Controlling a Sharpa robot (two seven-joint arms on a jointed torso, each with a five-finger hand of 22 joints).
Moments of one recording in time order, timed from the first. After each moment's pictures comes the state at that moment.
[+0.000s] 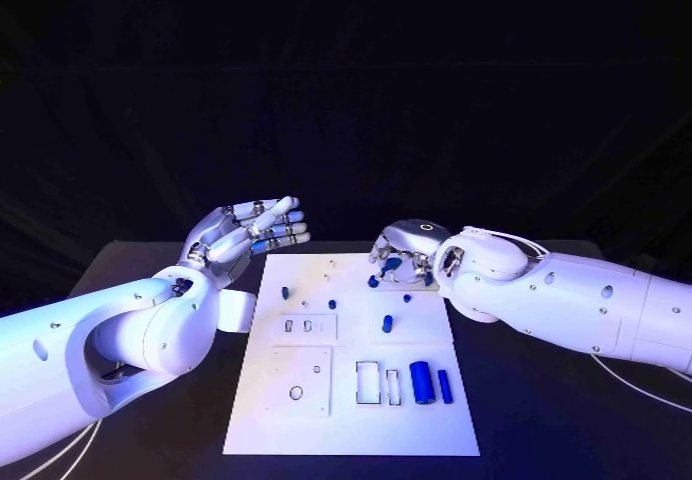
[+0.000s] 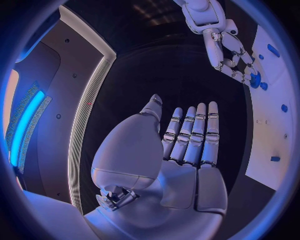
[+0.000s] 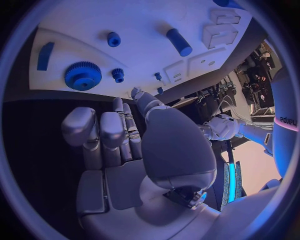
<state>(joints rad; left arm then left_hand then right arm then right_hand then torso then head) 1.23 -0.98 0.03 1.81 0.03 -0.44 0.48 1.38 0.02 0.03 0.17 0.05 0.88 0.22 0.13 0.07 0.90 0.21 0.12 0.07 0.91 0.18 0.15 0.07 0.17 0.79 0.29 0.26 0.13 1.34 -0.66 -0.11 1.38 -1.57 -0.27 -0.12 1.35 -0.11 0.26 0.04 0.25 1.06 0.13 0.08 0.08 1.09 0.07 0.19 0.19 1.47 -0.01 1.12 1.00 0.11 1.38 0.09 1.18 0.99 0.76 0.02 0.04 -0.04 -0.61</state>
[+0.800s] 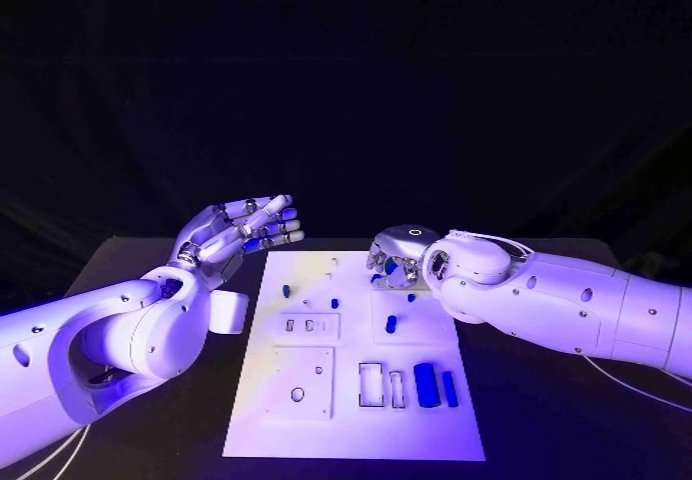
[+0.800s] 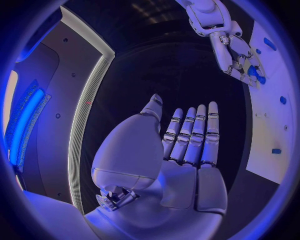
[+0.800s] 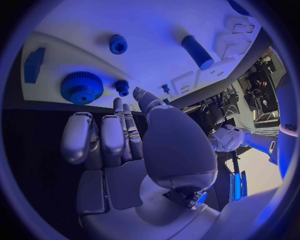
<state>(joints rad) 1.25 -1.00 0.03 1.82 0.03 -0.44 0.48 1.38 0.02 0.02 0.16 0.05 0.87 0.22 0.10 0.07 0.90 0.22 0.09 0.06 0.90 0.18 0.12 0.07 0.17 0.79 0.29 0.26 0.12 1.34 -0.63 -0.11 1.35 -1.63 -0.21 -0.18 1.33 -0.13 0.27 0.05 0.24 1.05 0.13 0.08 0.08 1.06 0.08 0.20 0.20 1.47 -0.01 1.21 1.09 0.09 1.40 0.09 1.27 1.11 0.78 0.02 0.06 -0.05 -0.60</state>
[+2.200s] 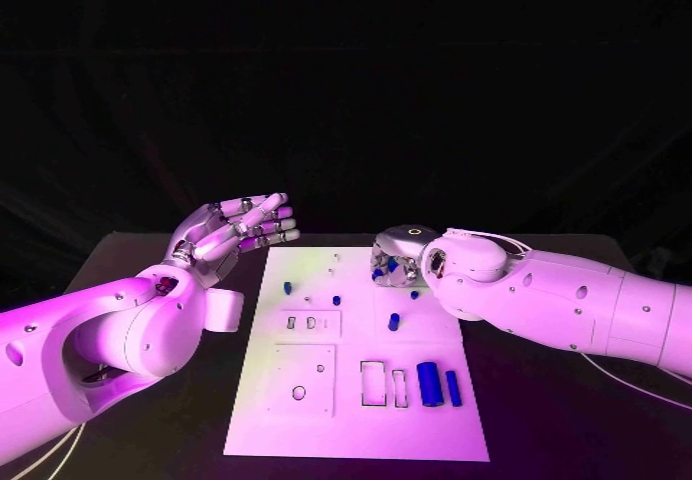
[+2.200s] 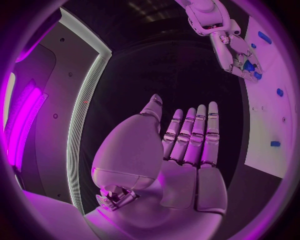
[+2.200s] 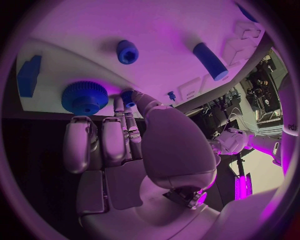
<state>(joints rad) 1.25 -1.00 0.03 1.82 0.02 -0.44 0.46 1.38 0.03 0.02 0.16 0.05 0.85 0.22 0.09 0.06 0.89 0.22 0.08 0.06 0.90 0.18 0.12 0.07 0.17 0.79 0.29 0.26 0.12 1.34 -0.62 -0.11 1.33 -1.64 -0.17 -0.21 1.36 -0.08 0.34 0.07 0.22 1.12 0.12 0.10 0.11 1.11 0.06 0.21 0.20 1.46 -0.01 1.28 1.15 0.08 1.42 0.09 1.36 1.24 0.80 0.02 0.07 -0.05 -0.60</state>
